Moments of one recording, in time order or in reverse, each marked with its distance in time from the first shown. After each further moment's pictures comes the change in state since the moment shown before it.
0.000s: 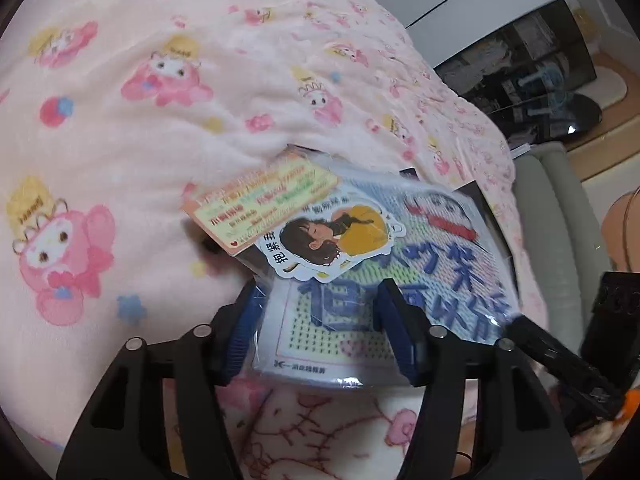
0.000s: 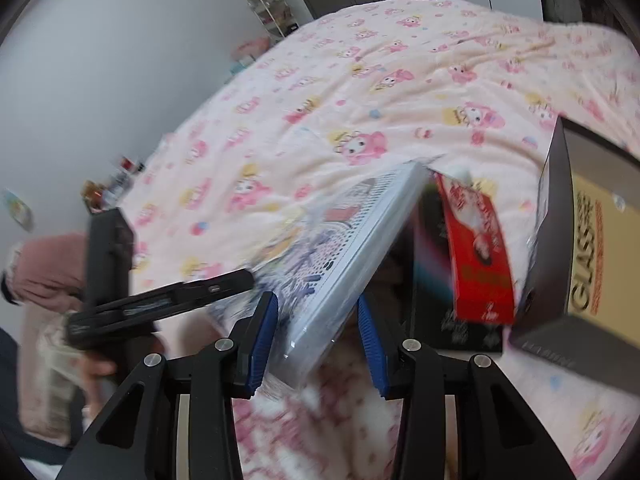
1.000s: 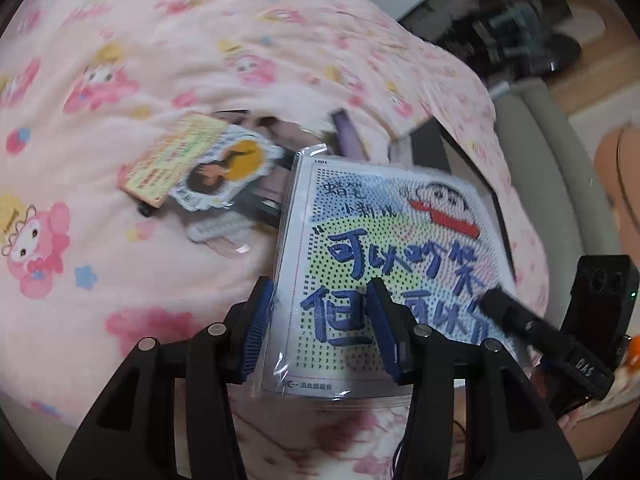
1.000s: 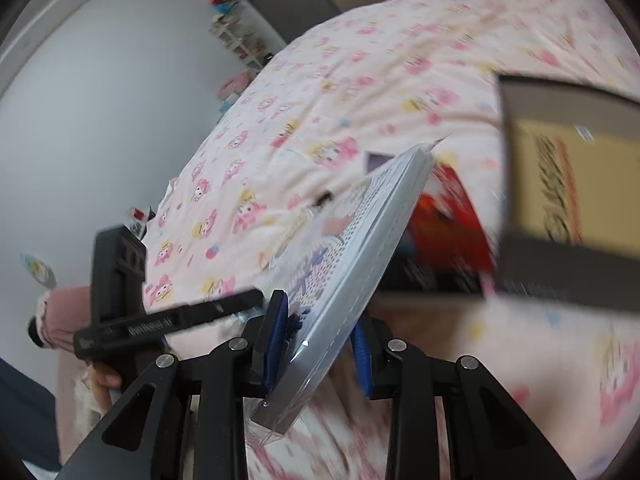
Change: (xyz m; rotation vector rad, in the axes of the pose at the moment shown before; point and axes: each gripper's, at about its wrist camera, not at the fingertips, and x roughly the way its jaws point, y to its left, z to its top) left arm -0.017 -0.073 -0.043 0.182 0.121 -0.018; right arm -0.045 -0.041 -0.046 0.199 -0.087 0.053
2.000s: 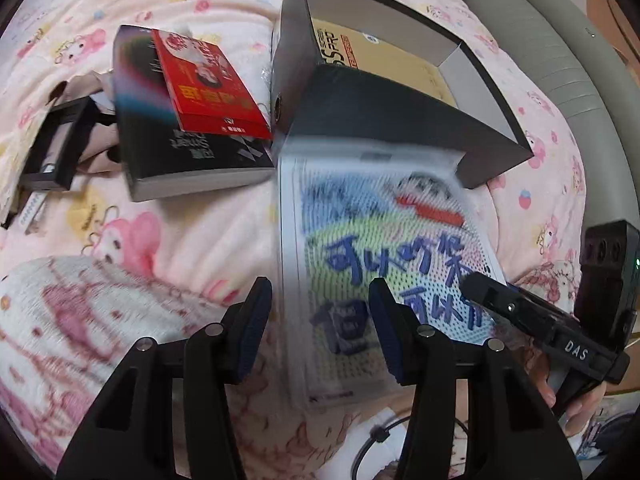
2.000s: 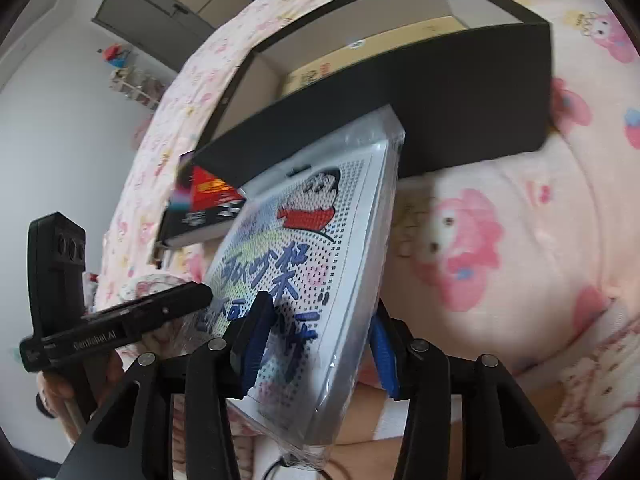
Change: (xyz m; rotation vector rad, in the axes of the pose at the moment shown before) left arm 0.127 -0.154 -0.052 0.273 0.253 0.118; right arm -0.079 -0.163 -0.077 0.318 -0.026 -0.185
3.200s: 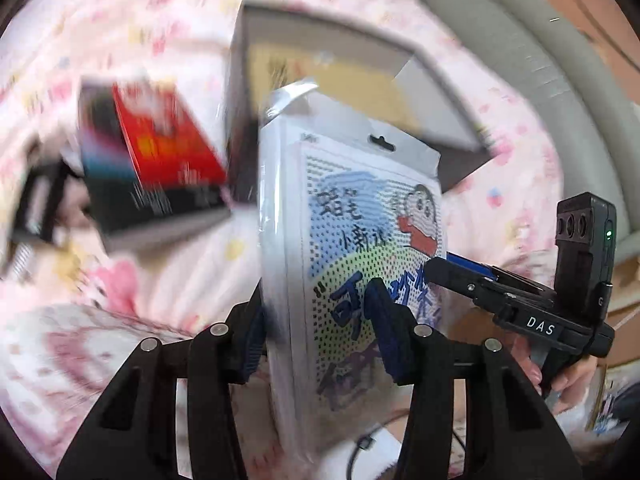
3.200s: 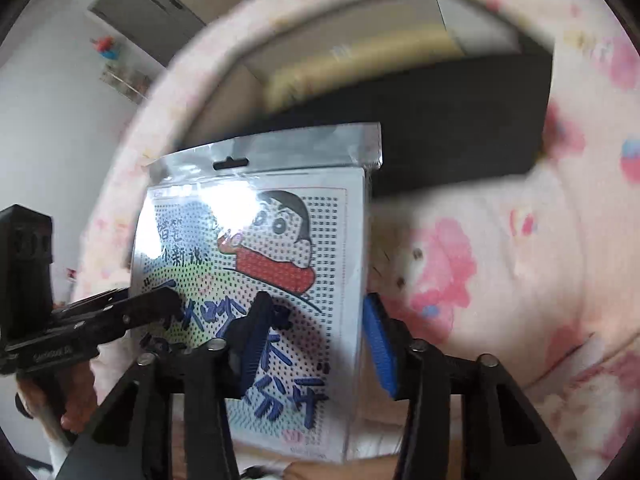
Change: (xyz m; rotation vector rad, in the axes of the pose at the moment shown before) left arm -0.029 -0.046 0.003 0.131 -0.109 -0.088; right arm -0.019 -0.017 0.016 -0.076 -0.056 -0.034
